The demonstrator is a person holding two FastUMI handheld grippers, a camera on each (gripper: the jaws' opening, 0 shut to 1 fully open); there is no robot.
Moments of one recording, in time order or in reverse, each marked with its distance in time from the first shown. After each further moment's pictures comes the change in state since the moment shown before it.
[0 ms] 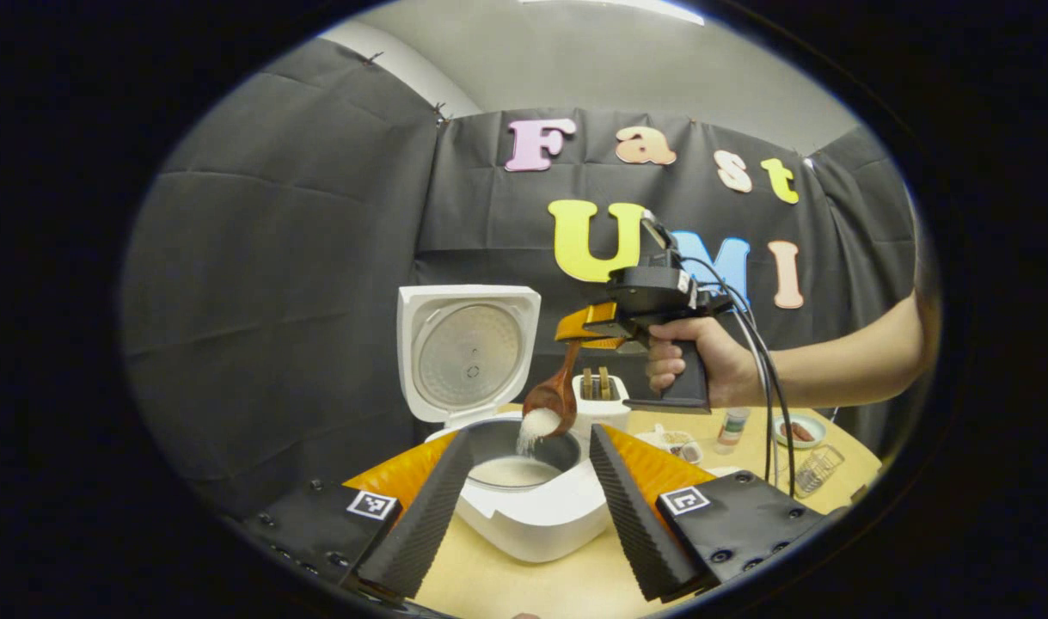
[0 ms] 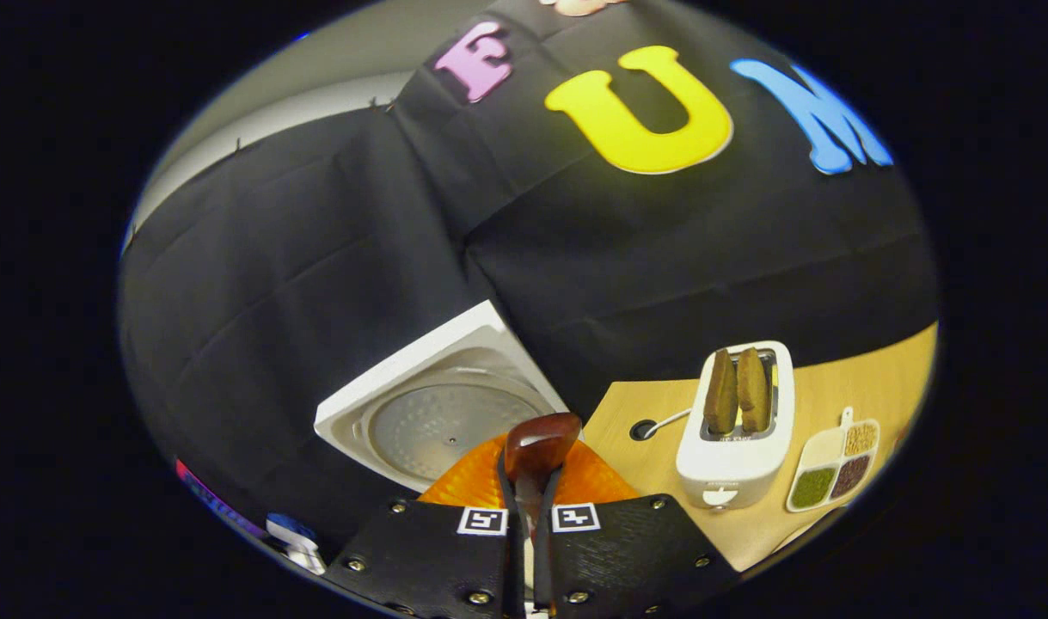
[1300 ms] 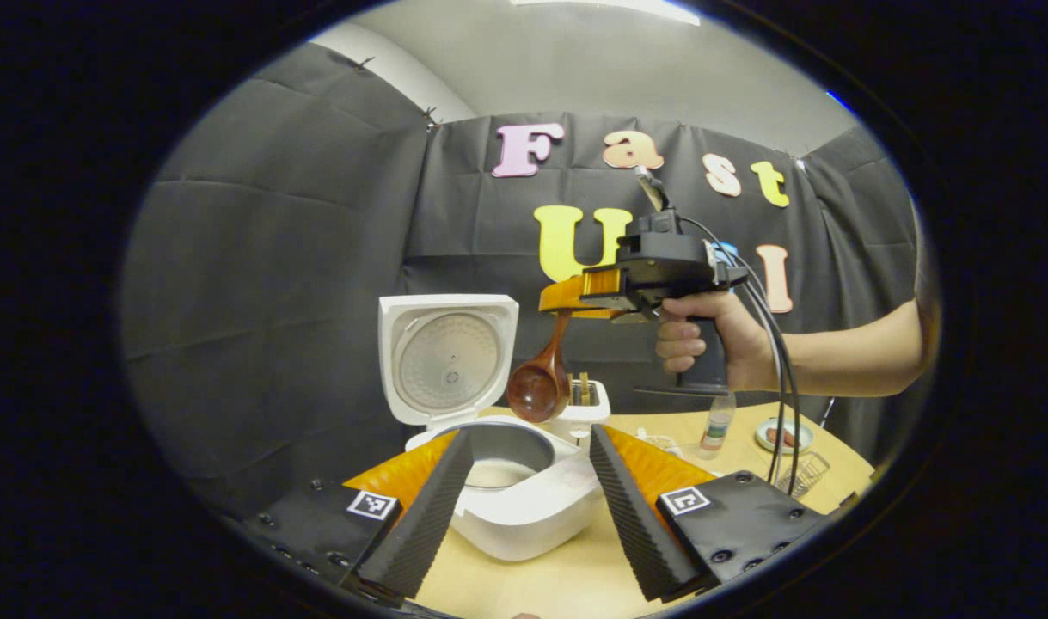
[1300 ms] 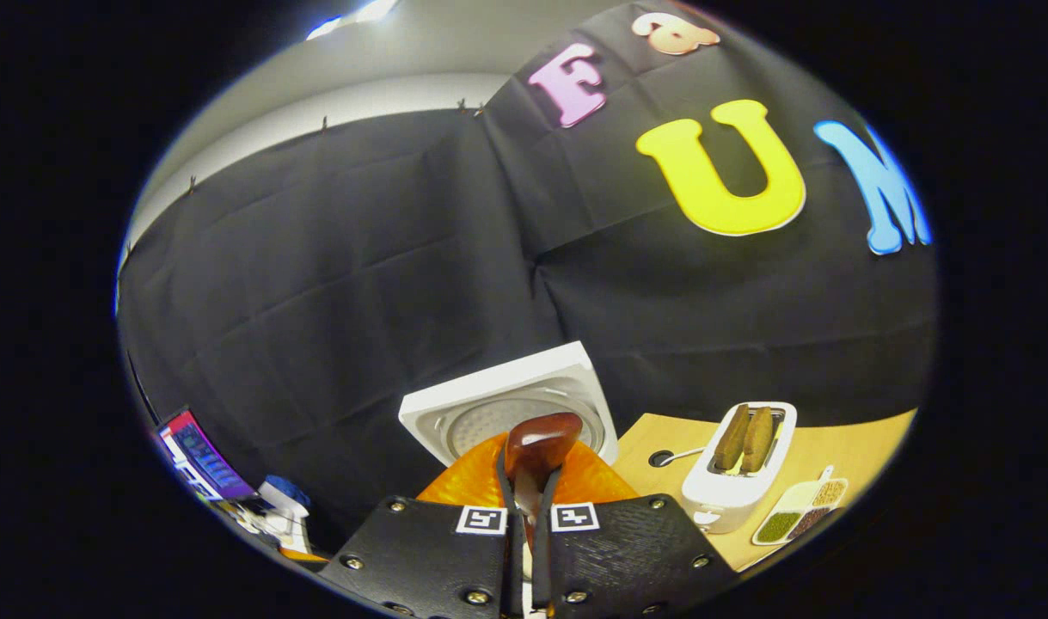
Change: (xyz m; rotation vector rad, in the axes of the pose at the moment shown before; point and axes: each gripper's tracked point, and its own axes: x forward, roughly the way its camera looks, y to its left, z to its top) left arm -0.005 -0.049 0.014 -0.008 -0.017 -0.055; right arm -0.082 0.033 0.050 -0.040 -0.088 0.137
